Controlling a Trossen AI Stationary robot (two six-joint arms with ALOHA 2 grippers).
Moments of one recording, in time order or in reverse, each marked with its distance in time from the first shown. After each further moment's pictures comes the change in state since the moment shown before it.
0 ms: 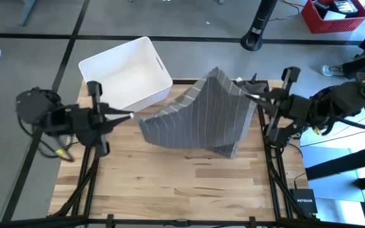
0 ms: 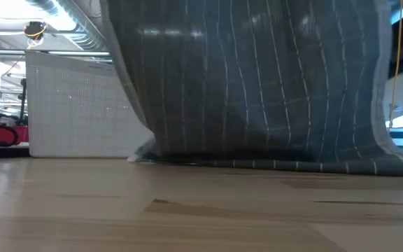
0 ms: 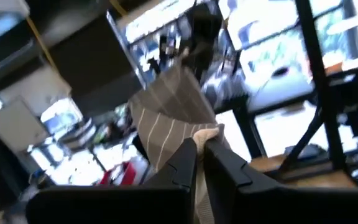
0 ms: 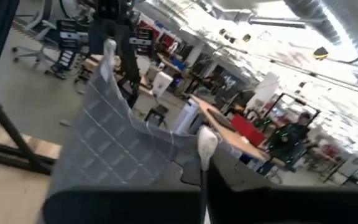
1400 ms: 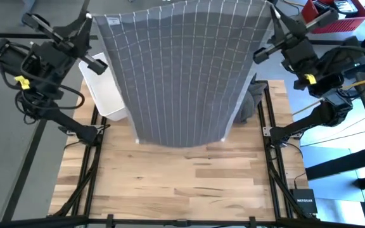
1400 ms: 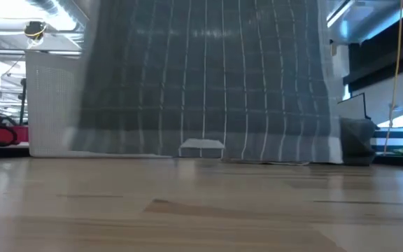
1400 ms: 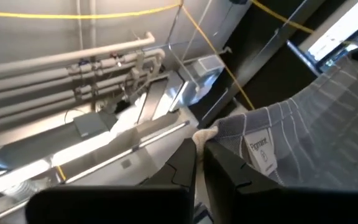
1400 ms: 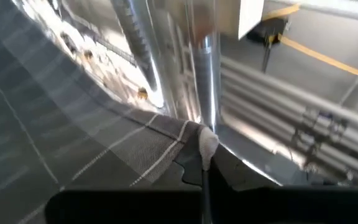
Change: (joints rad) left arm 0.433 -0.075 0.001 0.726 0.055 0.926; right arm -0.649 0.003 0.000 0.638 -0.377 -0.764
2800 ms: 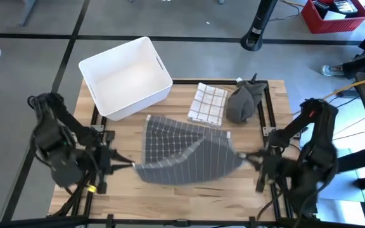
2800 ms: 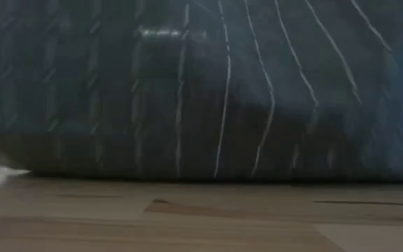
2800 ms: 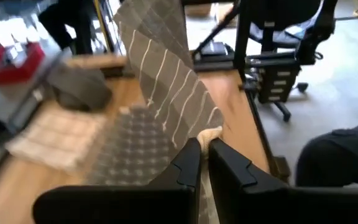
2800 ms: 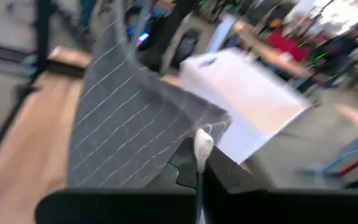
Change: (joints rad) left arm -0.657 0.075 -0.336 -1.140 0.006 -1.881; right arm 1.039 0.145 -0.320 -1.269 0.666 1.961
